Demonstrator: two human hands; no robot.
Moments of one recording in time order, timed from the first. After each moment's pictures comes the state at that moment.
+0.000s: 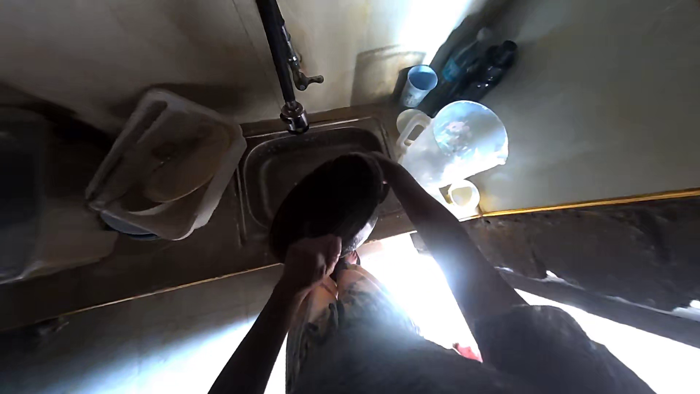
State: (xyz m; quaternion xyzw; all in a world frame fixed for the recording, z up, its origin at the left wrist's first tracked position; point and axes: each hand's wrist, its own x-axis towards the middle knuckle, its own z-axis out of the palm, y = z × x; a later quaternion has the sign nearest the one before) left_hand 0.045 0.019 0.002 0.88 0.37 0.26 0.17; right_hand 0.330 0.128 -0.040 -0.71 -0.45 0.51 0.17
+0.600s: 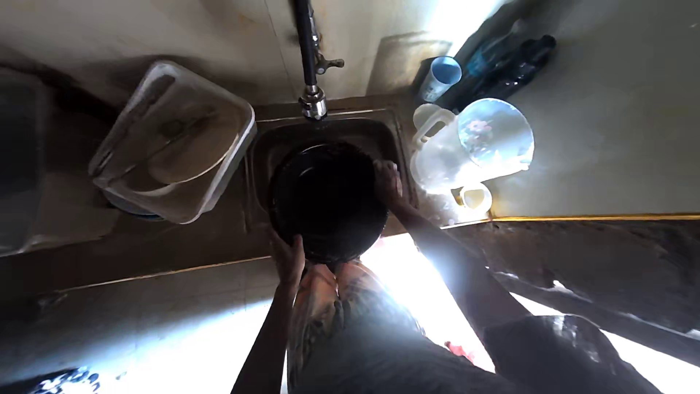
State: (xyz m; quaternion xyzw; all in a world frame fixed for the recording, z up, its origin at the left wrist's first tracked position) left_hand 0.011 0.024 -0.063 0.48 0.75 0.24 0.39; right_hand 0.295 0.088 -0.108 -0.82 -0.48 0.25 0.15
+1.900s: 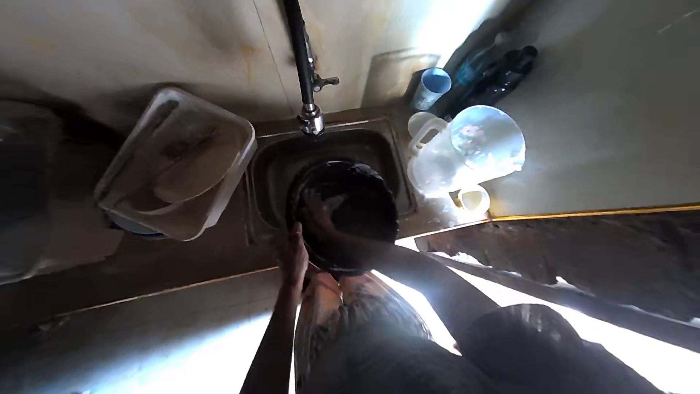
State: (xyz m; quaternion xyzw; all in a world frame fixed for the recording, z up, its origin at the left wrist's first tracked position) left_hand 0.028 0.048 -0.036 0.52 0.69 0.30 0.41; right_hand 0.124 0.076 -0.121 -0.65 -0.60 0.41 0.21
